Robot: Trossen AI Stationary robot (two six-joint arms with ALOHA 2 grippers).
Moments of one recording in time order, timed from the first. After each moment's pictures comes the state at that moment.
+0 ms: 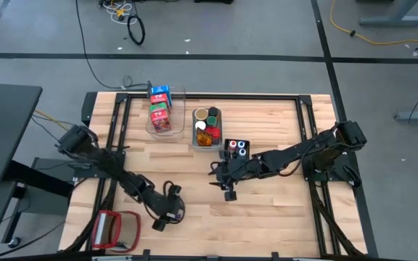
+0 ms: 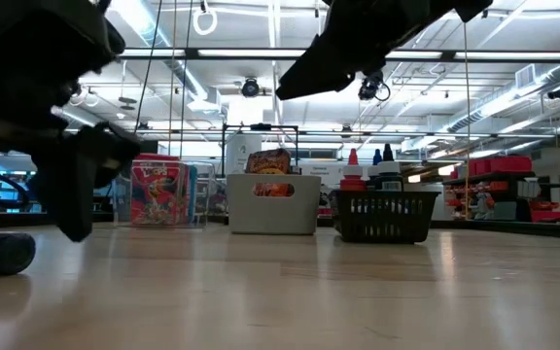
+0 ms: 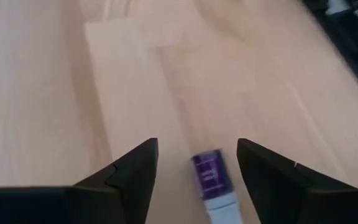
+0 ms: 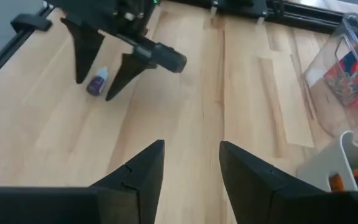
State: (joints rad) left arm -0.61 1.66 0.64 0.27 -0.12 -0.28; right arm 0.25 1.66 1.05 -0.01 0.16 -0.04
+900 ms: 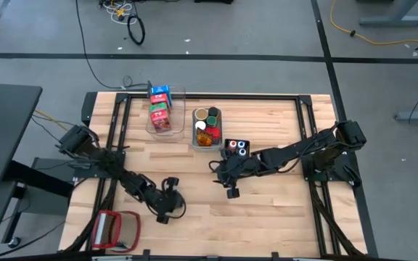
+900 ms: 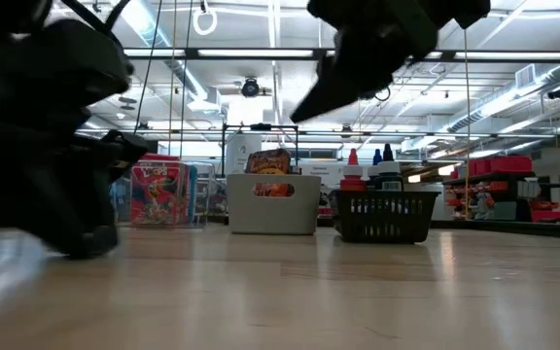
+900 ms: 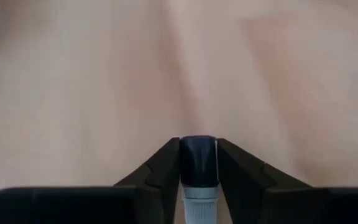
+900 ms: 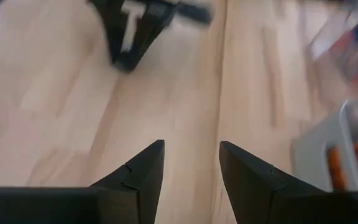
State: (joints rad) left arm -0.59 1.67 0.63 0.16 -0.31 -0.26; right arm 0.23 1.66 1.05 -0.11 0.14 -0.08
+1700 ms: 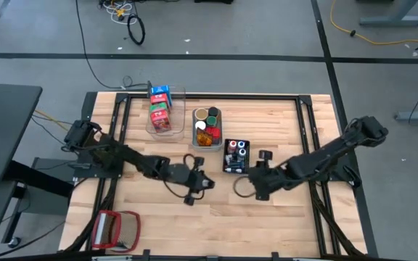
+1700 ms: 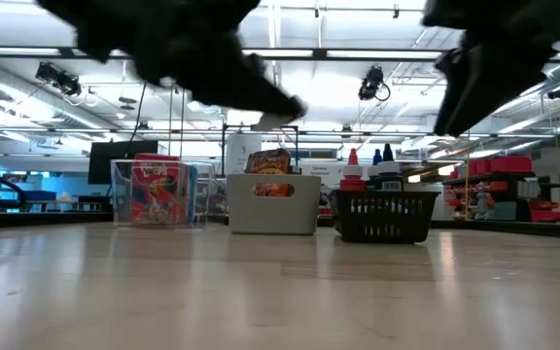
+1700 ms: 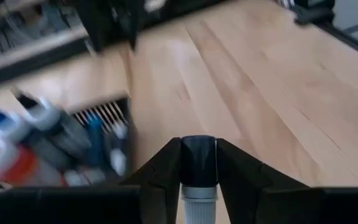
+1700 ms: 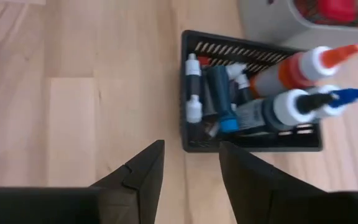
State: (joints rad) left arm -0.28 1.67 0.81 0.43 -0.17 0.18; right arm 0.45 1.41 0.96 -0.74 0.47 0.38
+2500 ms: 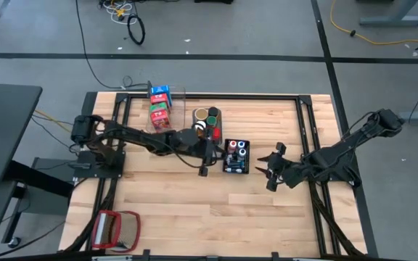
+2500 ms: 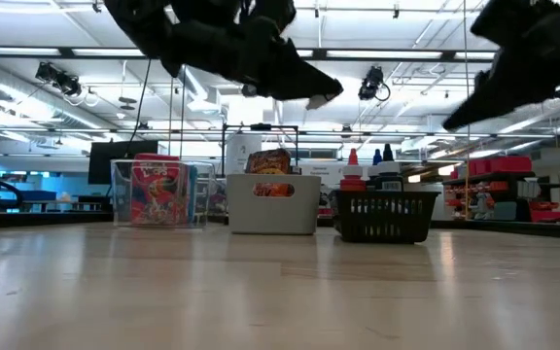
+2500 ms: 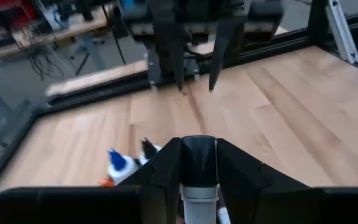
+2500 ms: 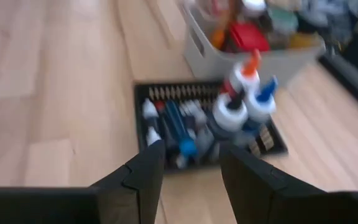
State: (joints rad) left arm 0.02 1.69 0.94 0.48 0.06 0.26; right arm 0.50 0.98 0.49 -0.30 0.69 0.42
